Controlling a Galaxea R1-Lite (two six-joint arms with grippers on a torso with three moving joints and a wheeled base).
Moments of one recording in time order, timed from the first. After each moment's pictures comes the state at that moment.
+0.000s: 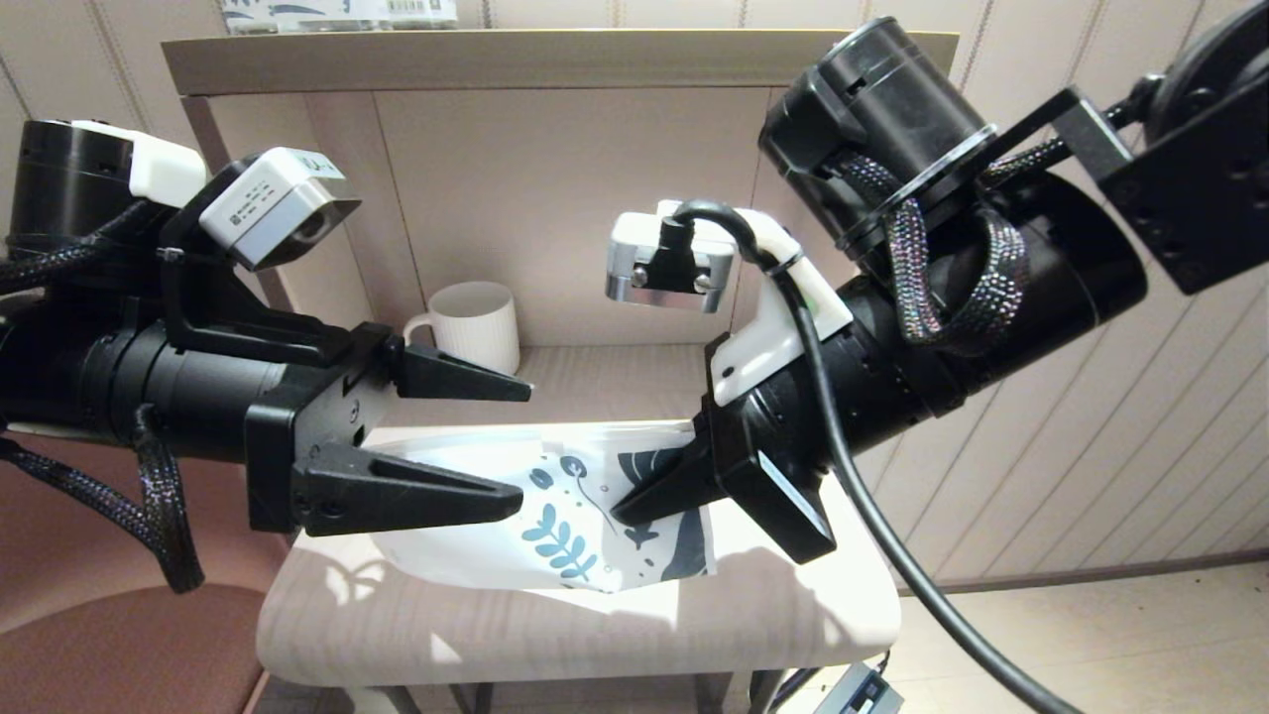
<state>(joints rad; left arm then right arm) -0.41 1.47 -1.10 0.11 -1.06 0.26 0.80 1.82 -1.92 0.87 0.49 -0.41</state>
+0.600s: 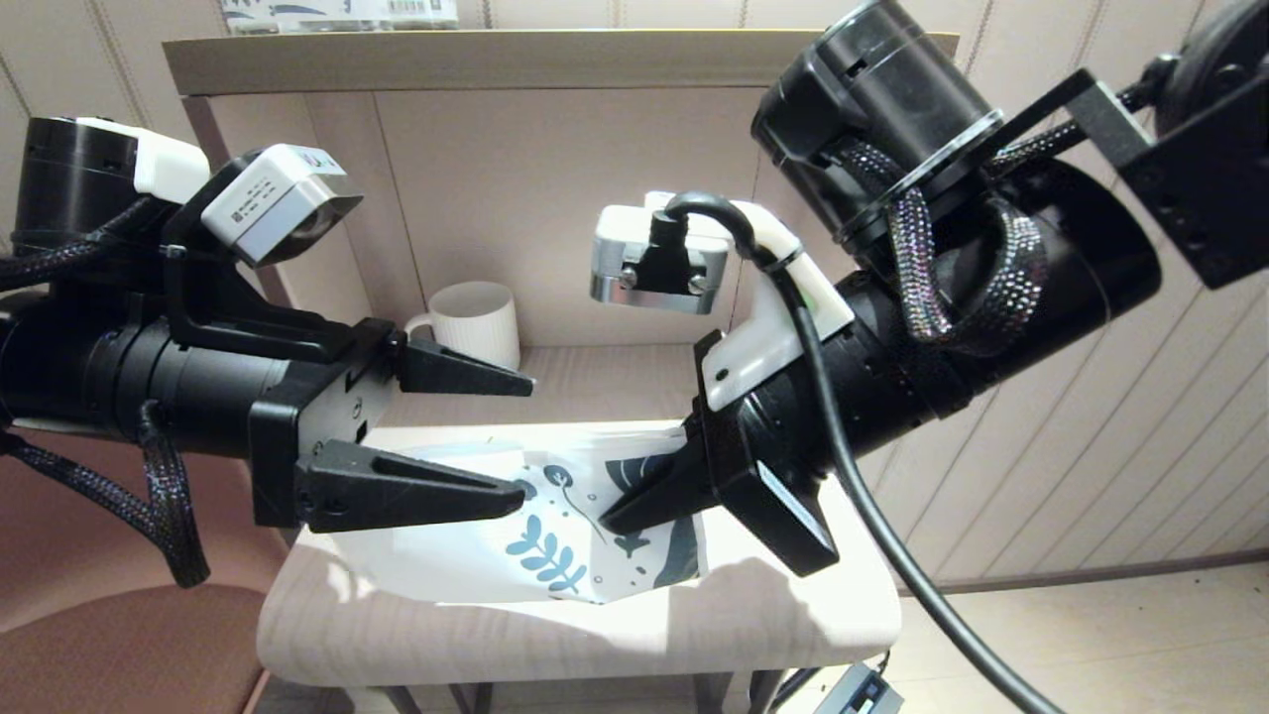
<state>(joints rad) -0.41 1.48 -1.11 0.11 -1.07 0.27 0.83 1.83 -1.95 0.88 0.49 -0.43</state>
